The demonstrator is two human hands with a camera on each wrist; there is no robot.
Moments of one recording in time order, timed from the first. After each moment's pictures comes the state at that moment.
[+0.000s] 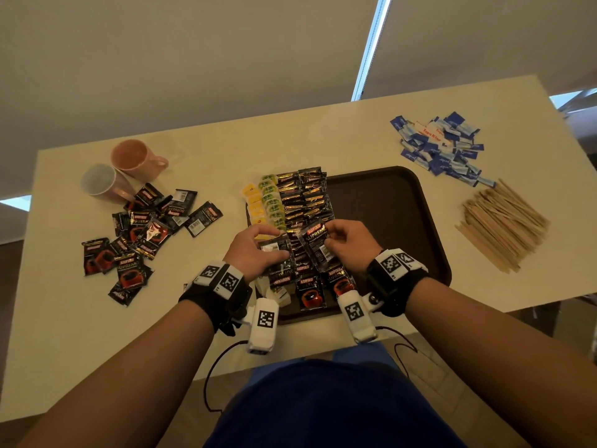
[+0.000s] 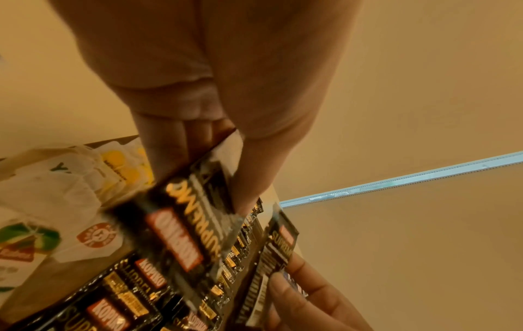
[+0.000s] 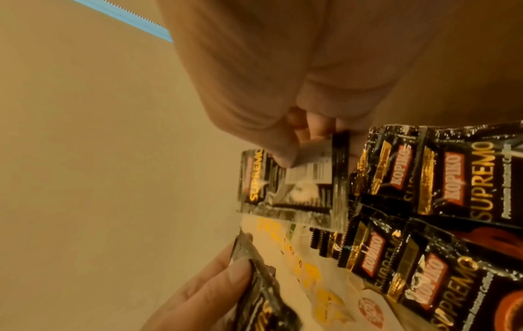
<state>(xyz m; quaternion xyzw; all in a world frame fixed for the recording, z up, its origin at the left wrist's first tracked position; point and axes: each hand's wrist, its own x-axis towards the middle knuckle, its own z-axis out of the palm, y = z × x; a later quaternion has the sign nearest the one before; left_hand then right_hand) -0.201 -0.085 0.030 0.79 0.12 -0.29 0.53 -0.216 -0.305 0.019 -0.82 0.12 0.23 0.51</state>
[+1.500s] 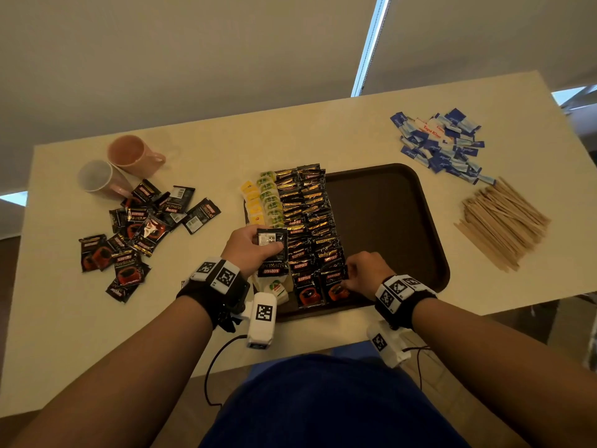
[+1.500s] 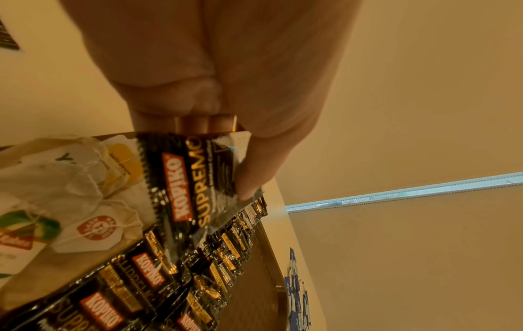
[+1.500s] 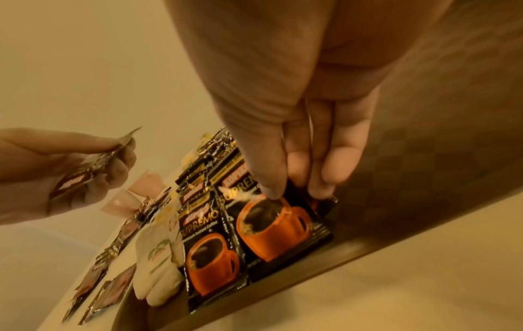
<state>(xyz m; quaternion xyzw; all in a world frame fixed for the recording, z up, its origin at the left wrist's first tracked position) -0.198 -0.087 0.031 0.76 0.16 -0.29 0.55 -0.253 -0.337 -0.020 -0.91 0.06 0.34 0.24</state>
